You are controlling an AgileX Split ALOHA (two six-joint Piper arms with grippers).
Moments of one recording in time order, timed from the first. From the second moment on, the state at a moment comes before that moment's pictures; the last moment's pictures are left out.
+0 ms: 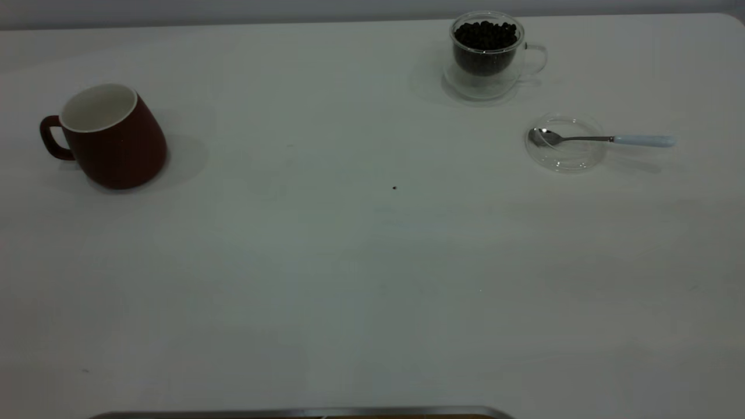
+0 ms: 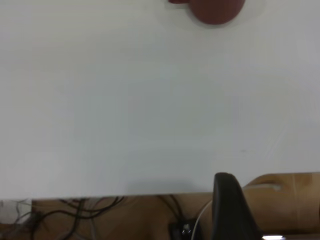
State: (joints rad) left arm -0.04 0.61 -0.67 0.06 0.99 0.02; right arm 0.05 -0.02 -0.47 0.10 1.12 -0.04
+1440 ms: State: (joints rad) left arm -0.10 2.07 -1.24 0.61 0.70 0.85; right arm 0.05 -0.02 -0.47 0.10 1.12 -0.04
